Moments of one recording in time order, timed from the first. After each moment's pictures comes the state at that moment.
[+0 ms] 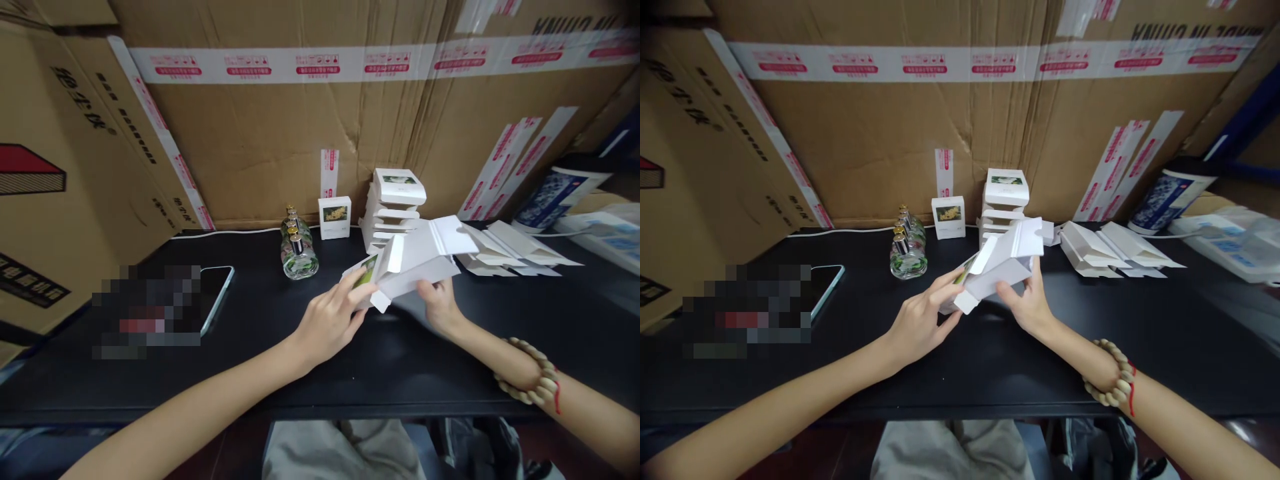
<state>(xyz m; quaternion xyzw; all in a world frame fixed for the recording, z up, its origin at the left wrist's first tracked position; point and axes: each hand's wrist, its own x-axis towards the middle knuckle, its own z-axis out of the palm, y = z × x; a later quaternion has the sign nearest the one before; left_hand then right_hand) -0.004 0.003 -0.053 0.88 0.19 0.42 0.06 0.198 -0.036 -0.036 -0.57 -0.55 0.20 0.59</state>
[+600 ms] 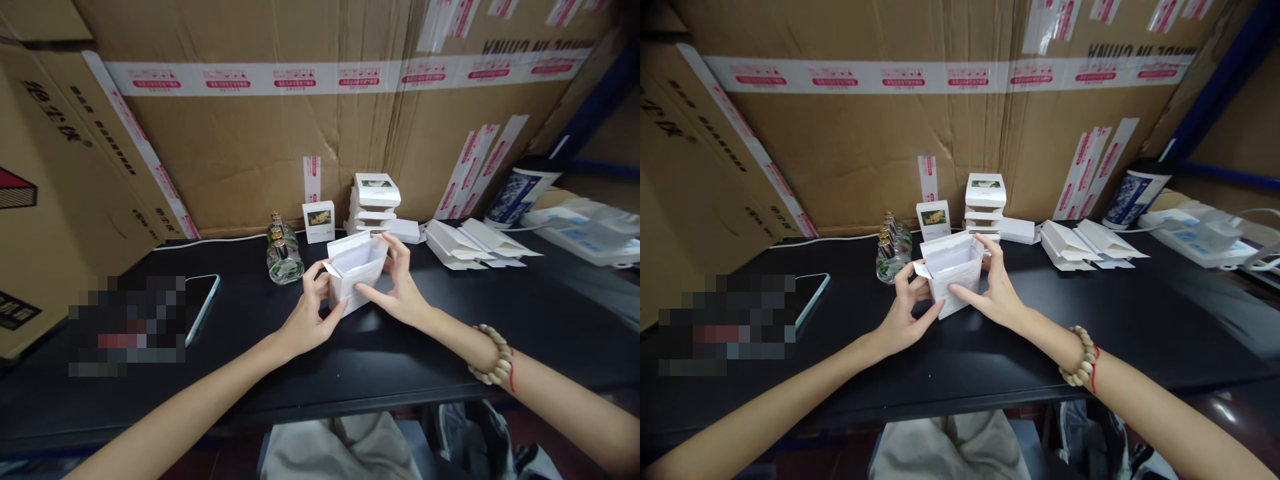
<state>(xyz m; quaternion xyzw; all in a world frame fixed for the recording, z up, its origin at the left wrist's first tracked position) 0.002 0.007 -0.062 0.77 0.15 0.44 0.43 0.187 -0.033 -0.021 -0.51 -0.71 0.15 0.47</state>
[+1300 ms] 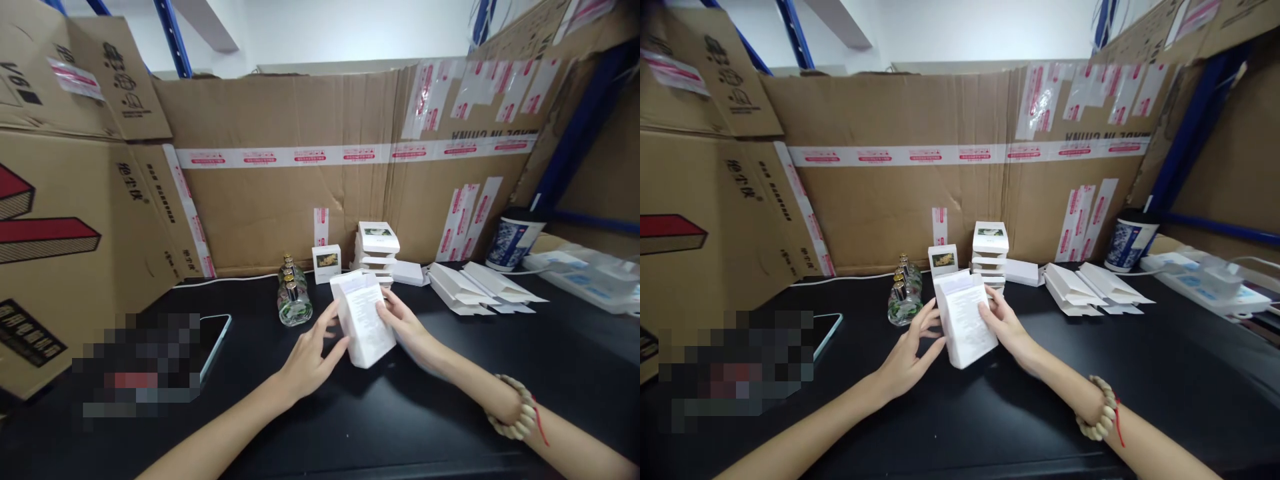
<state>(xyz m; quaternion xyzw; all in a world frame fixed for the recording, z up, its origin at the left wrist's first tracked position) -0.015 0.021 -0.061 0.83 0.20 0.43 0.30 0.190 -0.019 -0.025 -0.50 -0.47 0.49 0.54</state>
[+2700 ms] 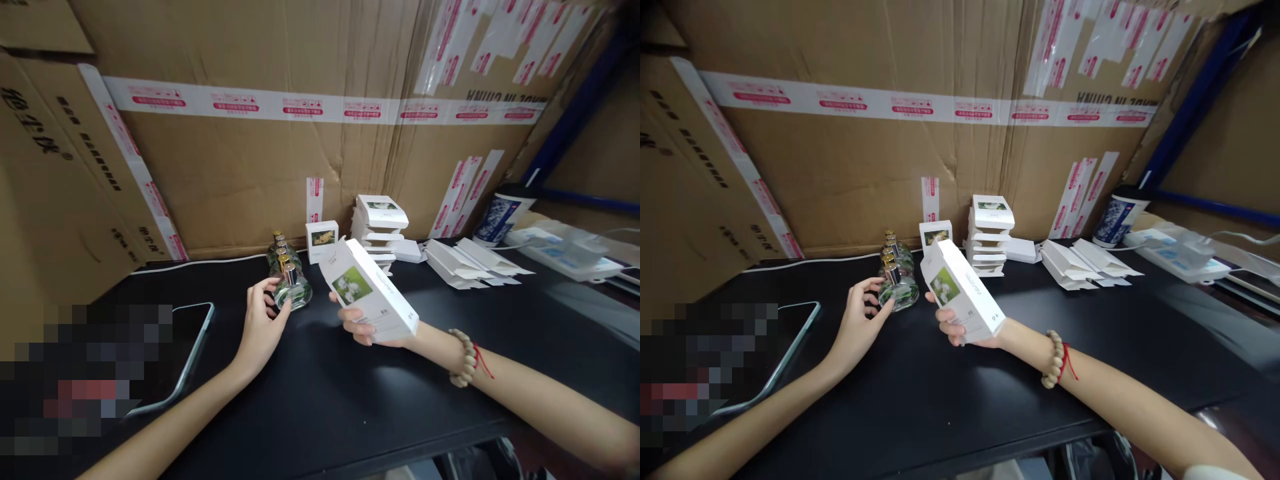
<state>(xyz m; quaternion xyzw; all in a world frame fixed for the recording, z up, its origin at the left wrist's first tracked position) -0.065 0.071 -0.091 0.68 0.46 0.48 0.32 0.147 0.005 -0.025 -0.29 -0.24 0.84 0.40</state>
